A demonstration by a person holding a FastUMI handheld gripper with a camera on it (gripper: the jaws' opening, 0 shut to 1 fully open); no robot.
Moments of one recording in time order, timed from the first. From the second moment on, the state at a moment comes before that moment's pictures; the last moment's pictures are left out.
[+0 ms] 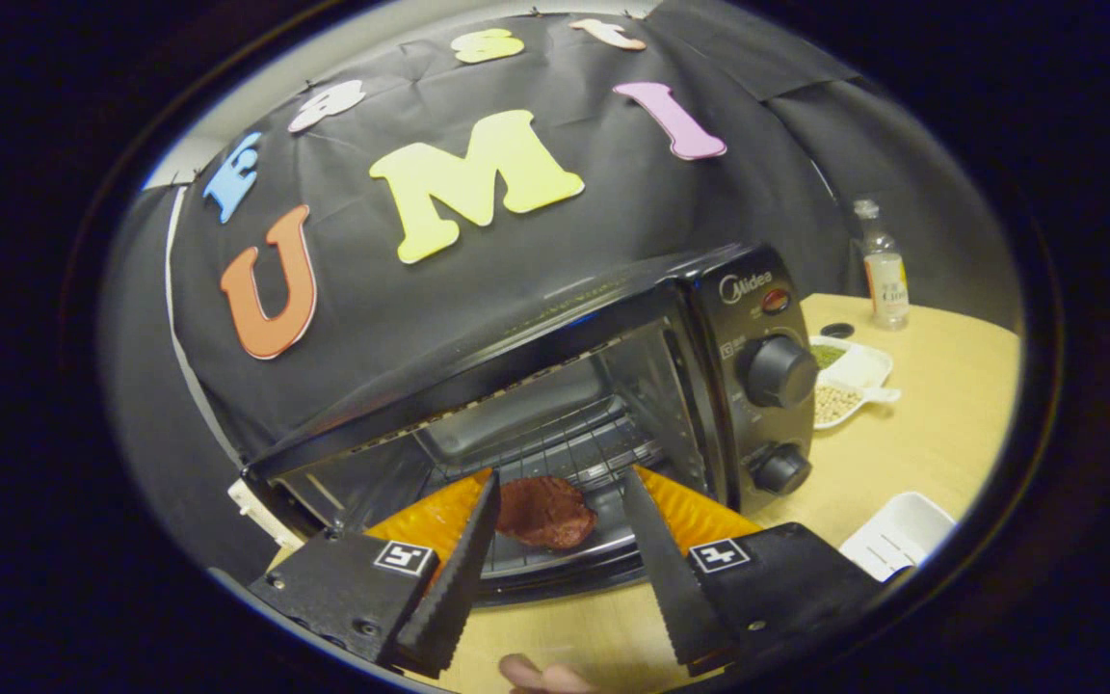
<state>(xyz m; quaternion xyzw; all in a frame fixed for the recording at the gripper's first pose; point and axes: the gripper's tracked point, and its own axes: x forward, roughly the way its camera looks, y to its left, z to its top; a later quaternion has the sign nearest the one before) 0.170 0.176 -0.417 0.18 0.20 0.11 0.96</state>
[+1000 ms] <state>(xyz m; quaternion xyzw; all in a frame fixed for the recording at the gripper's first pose) -0.026 0.159 -0.463 -0.03 0.29 0.13 0.95</state>
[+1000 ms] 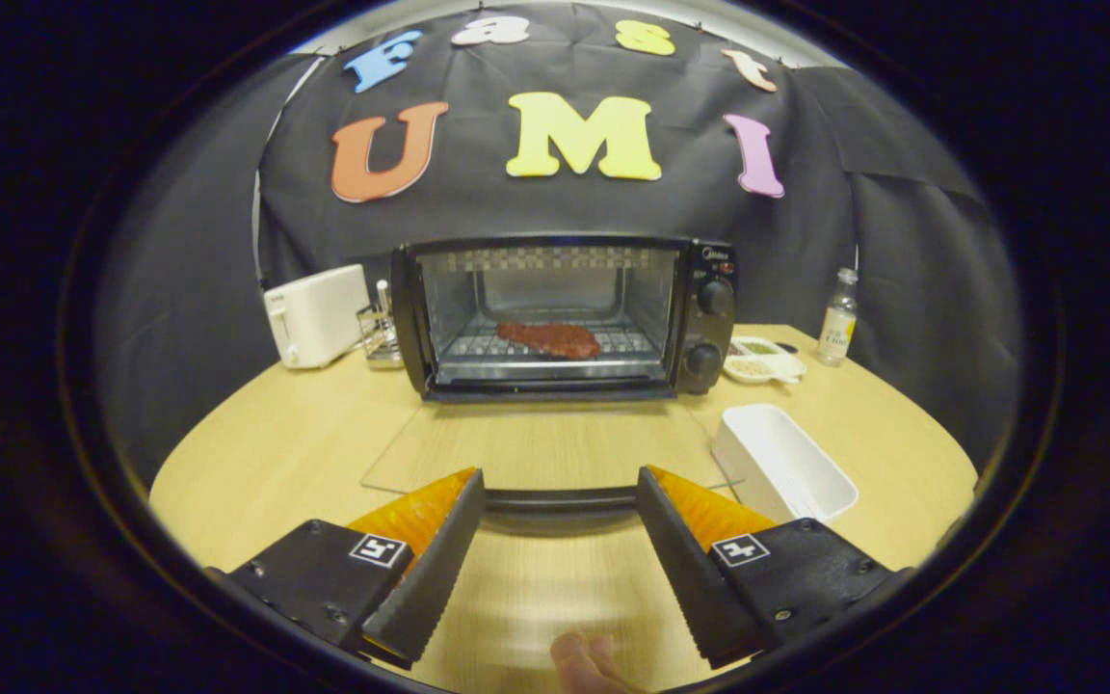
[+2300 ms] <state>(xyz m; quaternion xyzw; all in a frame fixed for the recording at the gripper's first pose) -0.004 0.161 -0.461 -0.06 0.32 0.11 0.94</state>
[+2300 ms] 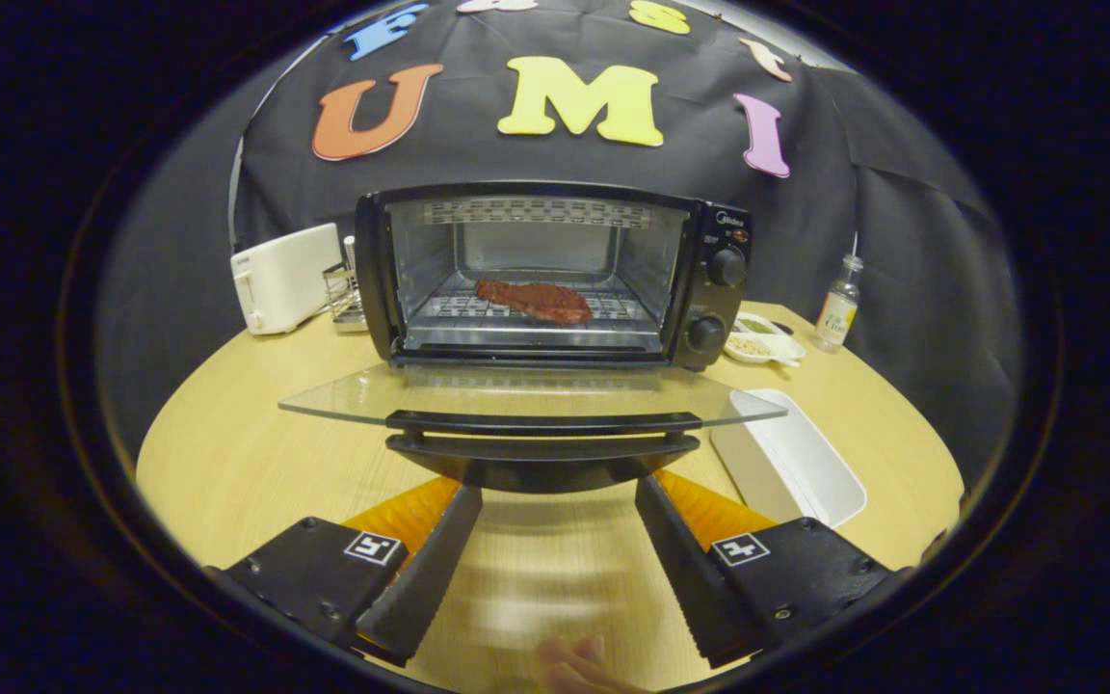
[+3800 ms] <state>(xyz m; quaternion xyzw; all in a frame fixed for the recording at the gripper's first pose) 0.009 0.127 -0.210 -0.02 0.11 0.12 0.99</state>
